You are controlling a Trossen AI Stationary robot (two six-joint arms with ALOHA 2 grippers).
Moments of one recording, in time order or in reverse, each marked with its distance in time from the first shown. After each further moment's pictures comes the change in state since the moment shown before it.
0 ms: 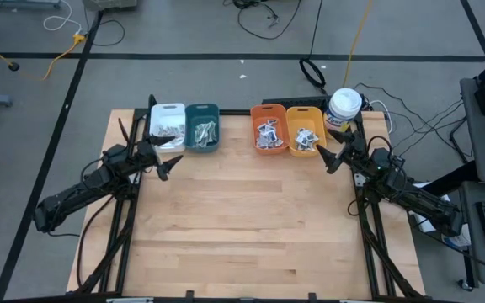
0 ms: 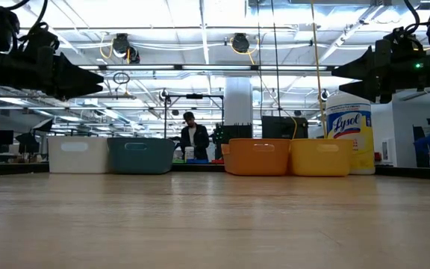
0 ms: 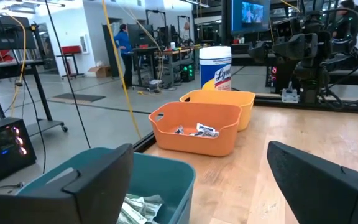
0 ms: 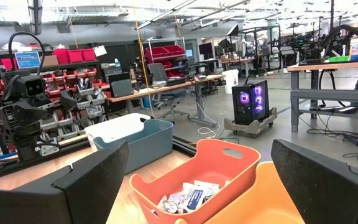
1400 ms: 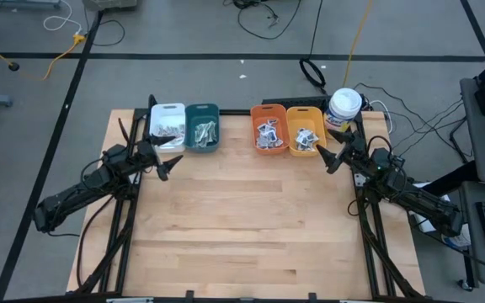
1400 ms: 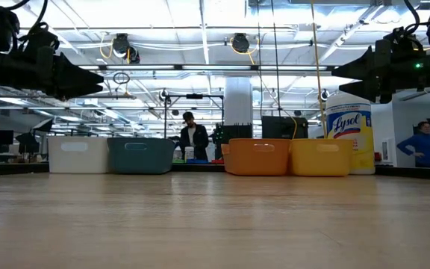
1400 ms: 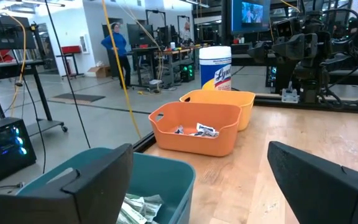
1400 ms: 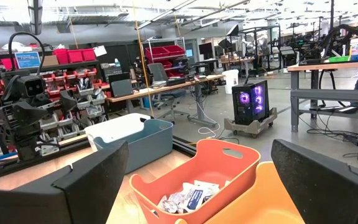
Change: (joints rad) left arm 0.000 0.000 0.000 0.000 0.000 0.000; right arm 0.000 0.000 0.000 0.000 0.000 0.000
